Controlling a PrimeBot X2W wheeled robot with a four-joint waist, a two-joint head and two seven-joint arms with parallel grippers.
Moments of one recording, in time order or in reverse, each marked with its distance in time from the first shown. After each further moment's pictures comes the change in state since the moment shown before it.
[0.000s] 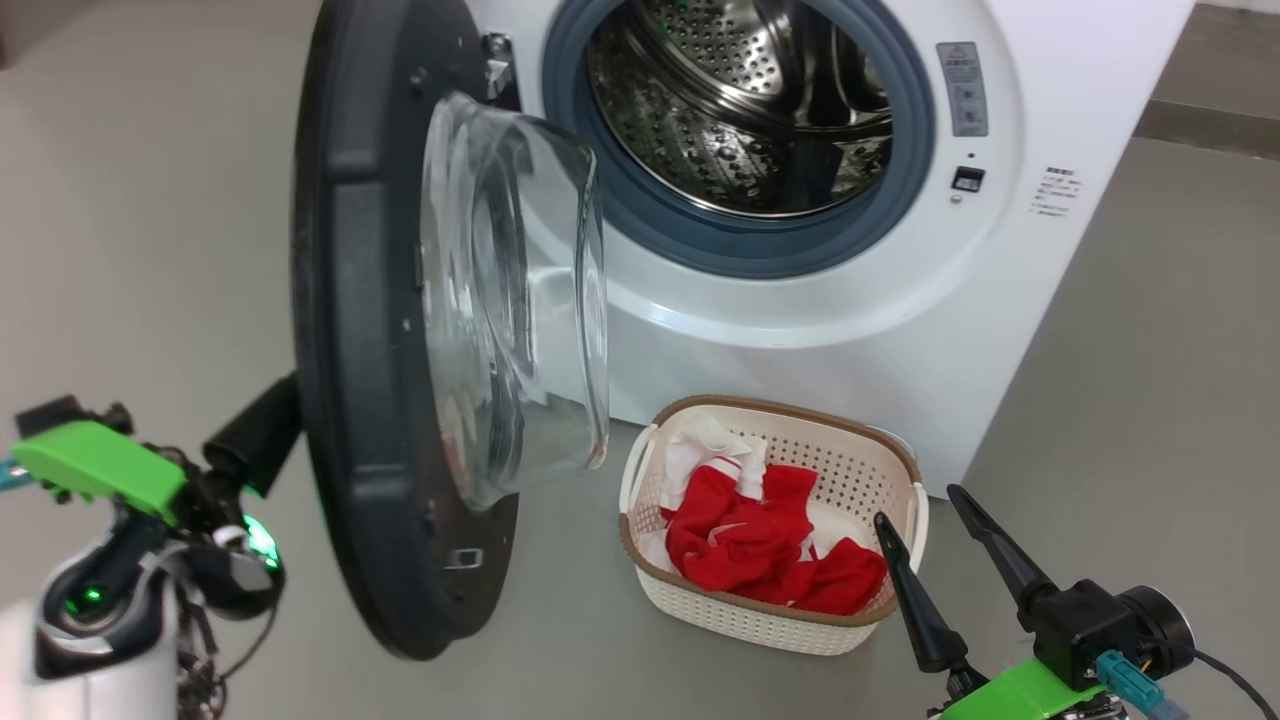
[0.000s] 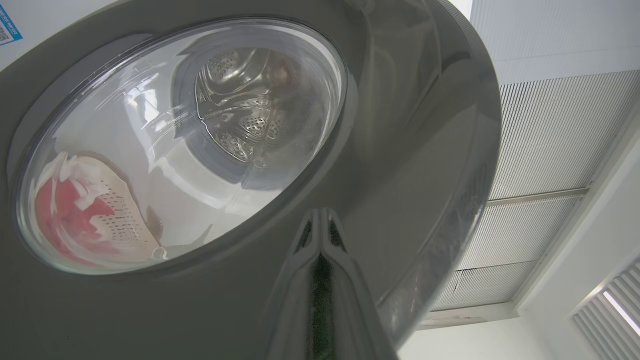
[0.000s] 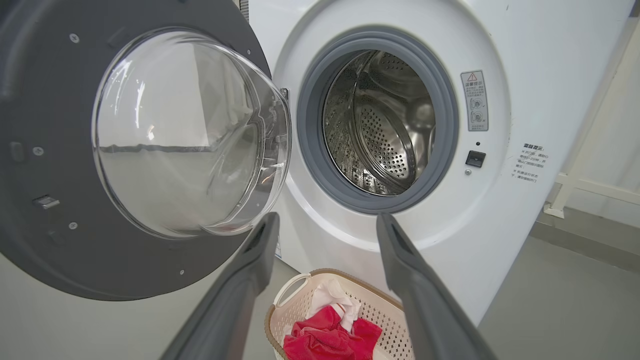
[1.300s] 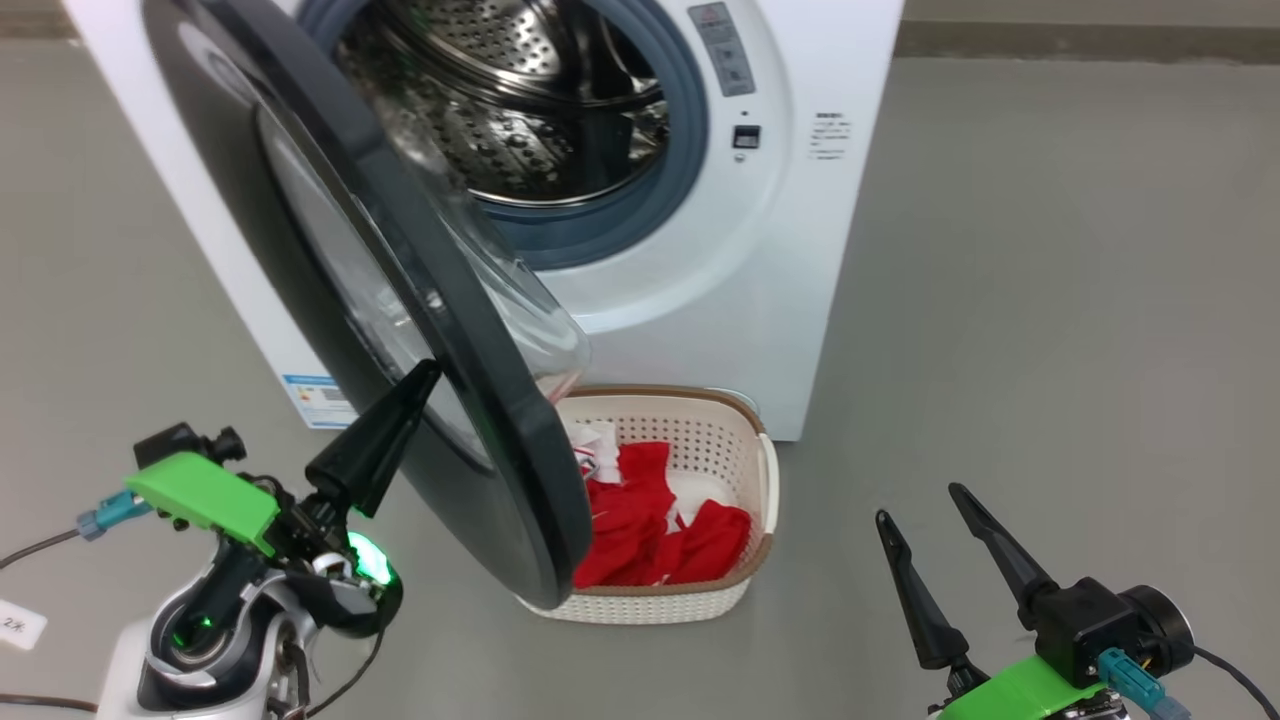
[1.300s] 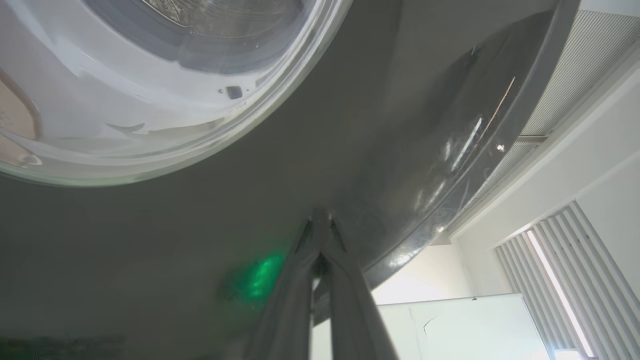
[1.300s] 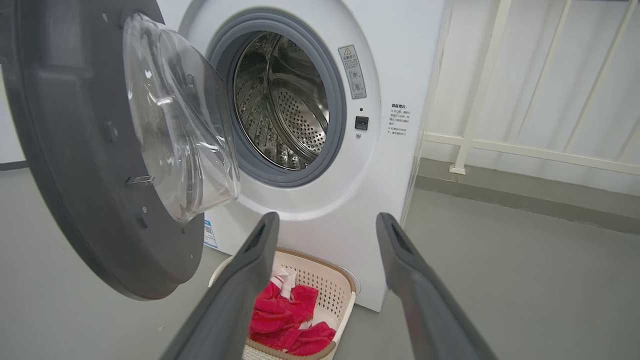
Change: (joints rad) left arm 0.108 0.003 -0.242 -0.143 -0.257 0.020 -0.207; right arm -0.007 0.001 -0.003 0.018 0.007 0.000 -0.011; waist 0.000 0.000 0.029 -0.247
